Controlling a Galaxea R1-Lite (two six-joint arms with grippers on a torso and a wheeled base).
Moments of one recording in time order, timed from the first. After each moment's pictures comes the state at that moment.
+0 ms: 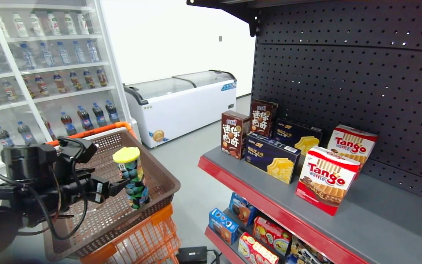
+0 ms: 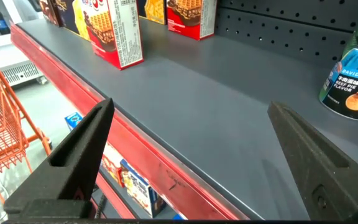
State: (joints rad) left arm 0.03 1.72 -0.54 -0.74 -0.14 0.21; right arm 0.00 0.00 0.00 0.00 -0.01 0.01
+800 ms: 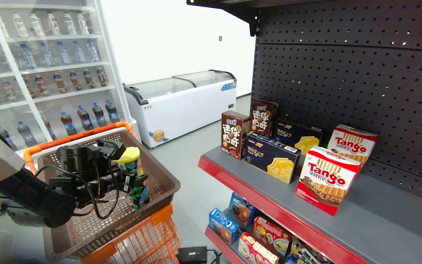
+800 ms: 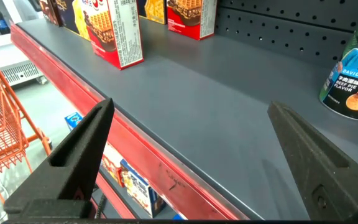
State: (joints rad) left arm 0.00 2.06 -0.72 -0.90 -0.14 0.21; right arm 0.00 0.00 0.00 0.00 -0.01 0.01
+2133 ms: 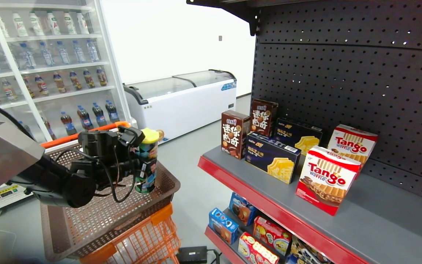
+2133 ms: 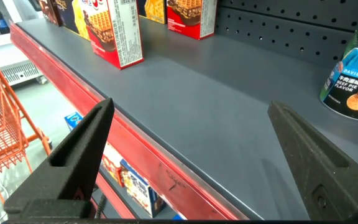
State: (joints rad) left arm -0.08 2.10 -0.92 -0.81 -0.17 0.28; right arm 0.00 0.00 0.00 0.00 -0.01 0.01
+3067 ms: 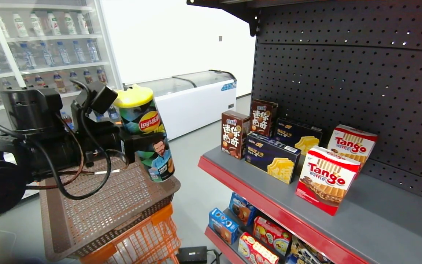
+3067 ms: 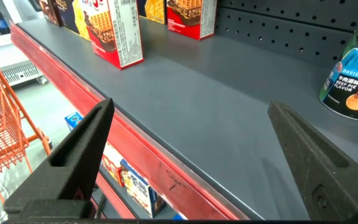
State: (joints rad) left arm -0.16 1.64 -0.84 -0.63 -0.56 0.14; right arm 0.00 0.00 0.00 0.00 -0.01 0.01
